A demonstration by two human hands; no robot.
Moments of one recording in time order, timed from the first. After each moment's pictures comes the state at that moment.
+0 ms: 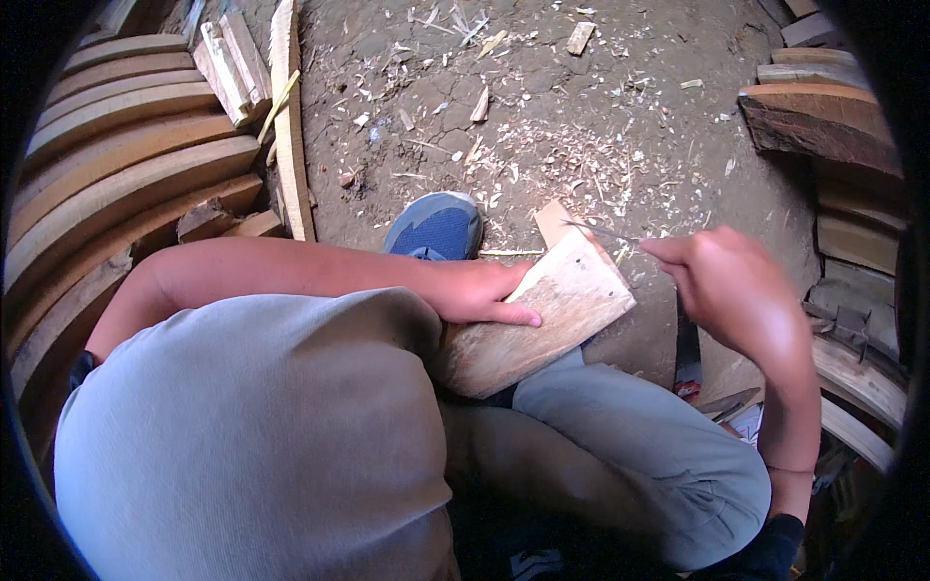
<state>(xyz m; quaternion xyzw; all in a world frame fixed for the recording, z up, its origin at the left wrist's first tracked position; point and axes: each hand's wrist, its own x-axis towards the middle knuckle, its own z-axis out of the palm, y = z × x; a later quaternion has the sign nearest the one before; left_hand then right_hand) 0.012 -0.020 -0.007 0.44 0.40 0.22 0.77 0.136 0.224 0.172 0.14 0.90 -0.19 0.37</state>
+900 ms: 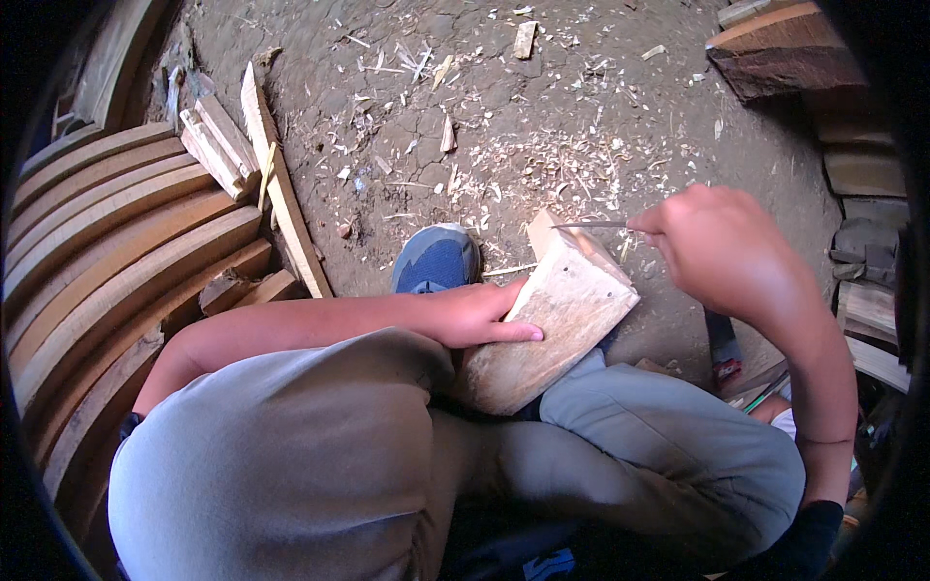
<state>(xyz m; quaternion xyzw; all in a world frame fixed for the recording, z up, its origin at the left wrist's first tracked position) 0.011 -0.015 -0.003 0.48 0.39 0.23 0.75 0.130 0.235 0.171 0.16 0.90 -0.15 0.39</state>
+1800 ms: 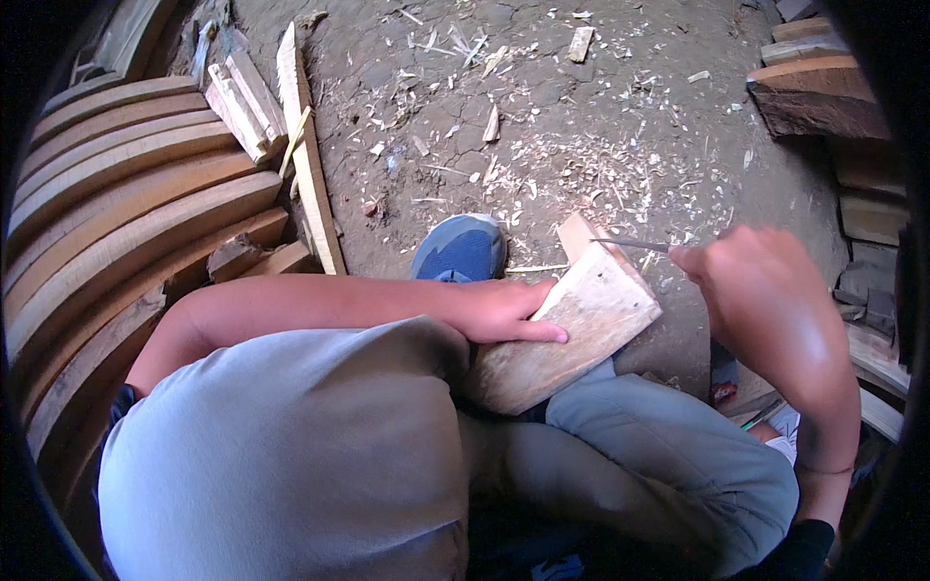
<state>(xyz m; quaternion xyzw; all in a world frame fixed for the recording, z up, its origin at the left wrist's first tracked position) 0.015 -0.019 -0.011 0.49 0.40 0.24 0.73 0.131 0.220 0.203 0.06 0.96 -0.14 0.25</state>
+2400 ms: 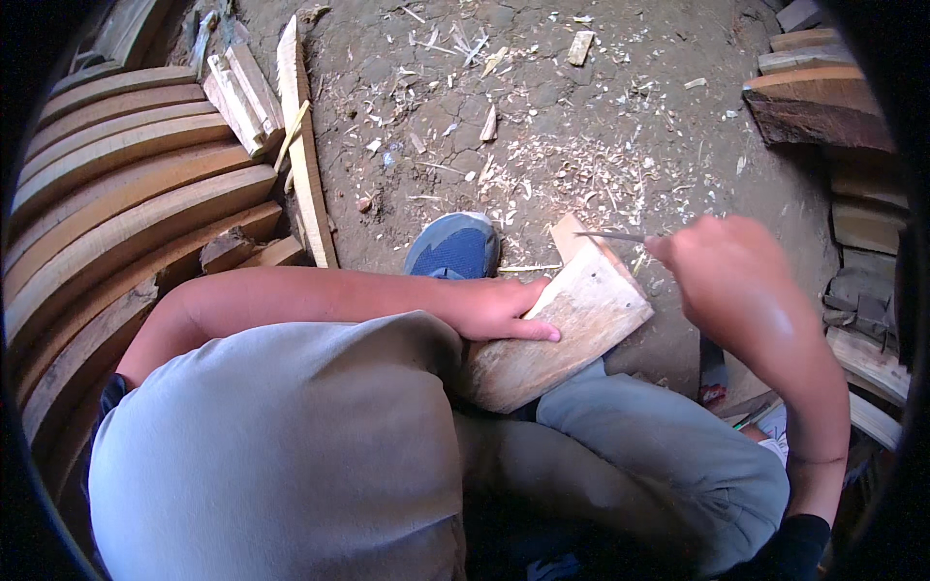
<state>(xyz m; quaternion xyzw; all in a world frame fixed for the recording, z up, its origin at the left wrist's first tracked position) 0.014 -0.015 -0.009 0.49 0.39 0.26 0.74 0.118 0.219 0.180 0.05 0.93 -0.08 0.36</state>
